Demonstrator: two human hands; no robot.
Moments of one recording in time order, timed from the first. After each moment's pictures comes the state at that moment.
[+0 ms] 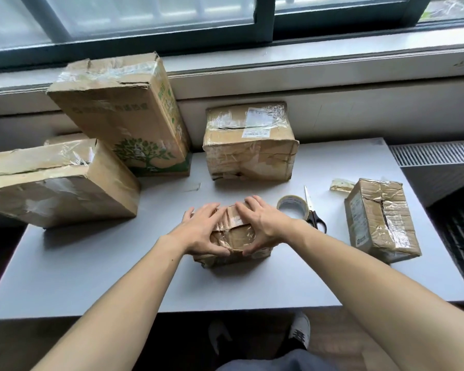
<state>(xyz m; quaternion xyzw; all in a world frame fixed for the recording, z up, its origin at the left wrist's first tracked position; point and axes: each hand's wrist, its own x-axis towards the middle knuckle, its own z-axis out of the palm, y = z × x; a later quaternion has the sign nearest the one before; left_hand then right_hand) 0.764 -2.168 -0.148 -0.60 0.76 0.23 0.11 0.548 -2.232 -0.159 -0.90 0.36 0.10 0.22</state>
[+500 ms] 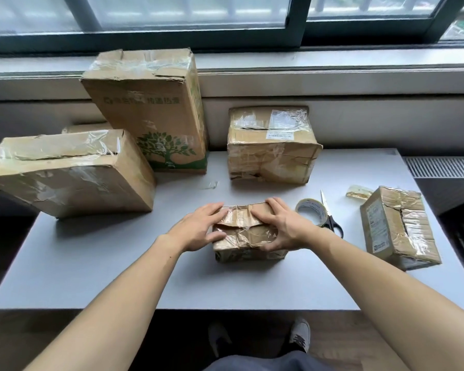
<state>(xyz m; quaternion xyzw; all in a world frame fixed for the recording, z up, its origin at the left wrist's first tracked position) 0.826 -2.155 -0.159 -0.60 0.76 0.24 0.01 0.552 -2.222 -0.161 -0.88 0.40 0.08 0.25</state>
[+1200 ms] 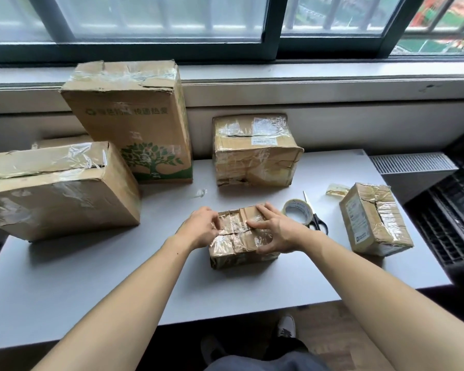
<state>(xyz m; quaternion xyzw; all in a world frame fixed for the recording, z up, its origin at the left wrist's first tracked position) 0.808 -2.178 -0.153 -0.65 0.69 0.32 -0.06 0.560 -2.203 -0.140 -0.84 0.45 0.12 0.26</state>
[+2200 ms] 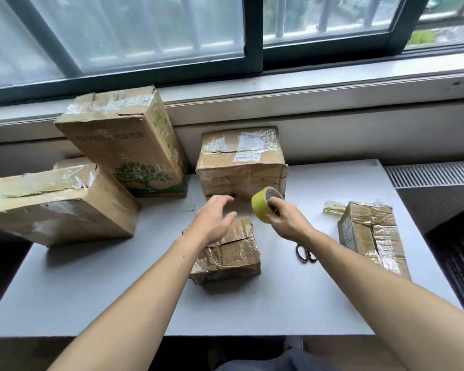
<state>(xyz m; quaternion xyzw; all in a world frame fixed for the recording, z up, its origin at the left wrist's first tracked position) 0.700 -2.223 -0.105 -0.70 0.64 0.27 -0.16 0.487 -2.273 -0.136 -0.72 0.53 -0.19 0.41</state>
